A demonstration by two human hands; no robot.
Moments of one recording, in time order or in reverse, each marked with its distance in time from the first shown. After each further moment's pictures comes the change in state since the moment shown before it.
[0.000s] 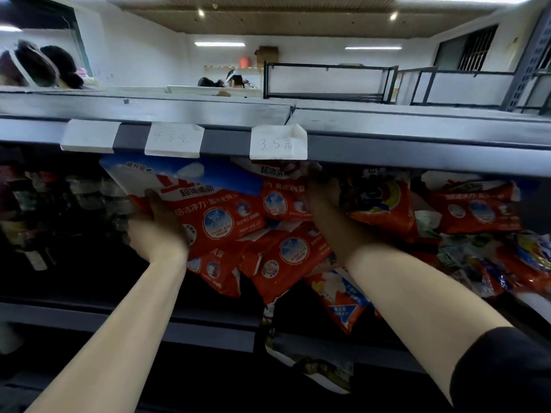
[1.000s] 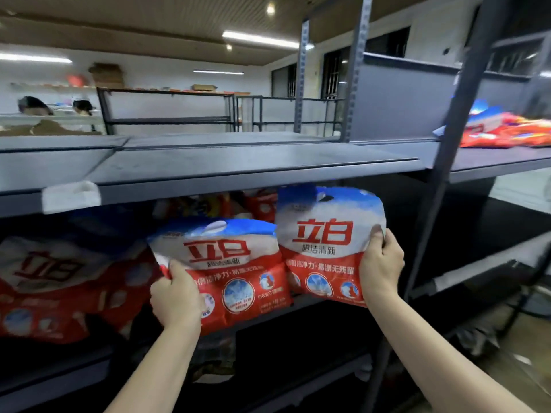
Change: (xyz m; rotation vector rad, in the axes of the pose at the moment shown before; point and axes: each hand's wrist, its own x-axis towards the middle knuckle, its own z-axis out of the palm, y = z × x) left_hand -0.266 0.056 -0.011 0.008 -0.681 -0.226; right_hand -0.211 0.085 -0.381 0.047 0.854 -0.074
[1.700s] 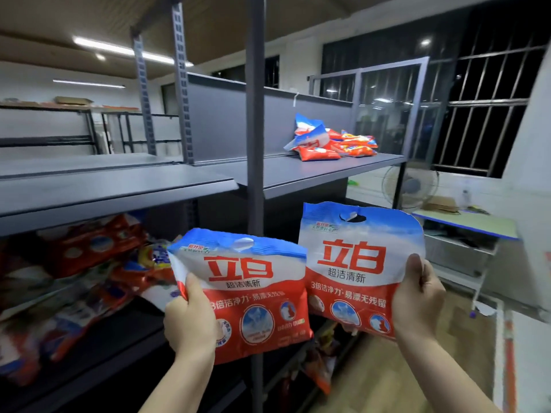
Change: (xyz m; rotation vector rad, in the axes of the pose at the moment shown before) left_hand -0.299 0.033 0.197 0.006 -0.546 0.069; right_hand 0.141 0.046 -0.333 -0.025 0.454 -0.073
